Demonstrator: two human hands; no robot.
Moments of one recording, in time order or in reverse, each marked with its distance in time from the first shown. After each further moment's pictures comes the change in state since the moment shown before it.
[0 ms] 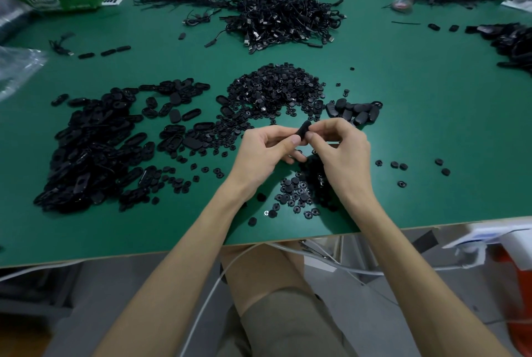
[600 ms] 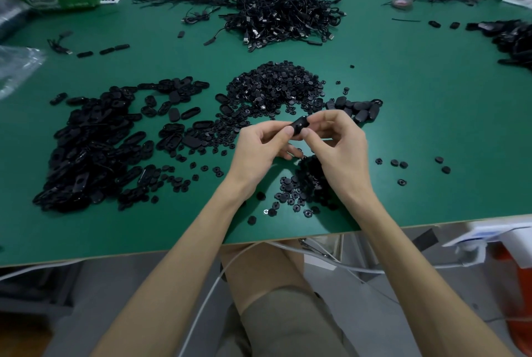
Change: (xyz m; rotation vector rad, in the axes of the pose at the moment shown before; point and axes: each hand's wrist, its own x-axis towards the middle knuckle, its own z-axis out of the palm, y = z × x) left_hand 0.000 -0.002 0.000 -0.046 0.065 0.004; right_hand -0.004 -0.007 -0.002 0.106 -0.044 -0.063
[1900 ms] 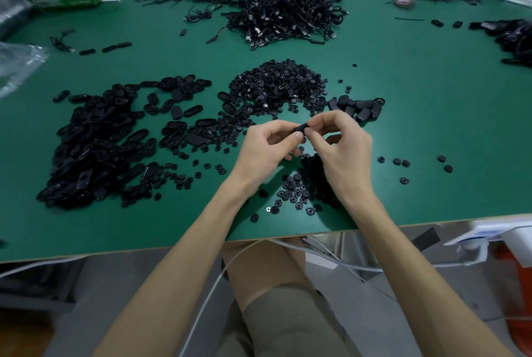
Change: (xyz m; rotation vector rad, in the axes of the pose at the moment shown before) left_hand 0.002 -0.002 -0.001 0.109 -0.033 0.023; right_hand 0.000 0.005 0.003 -0.152 0.050 -0.088
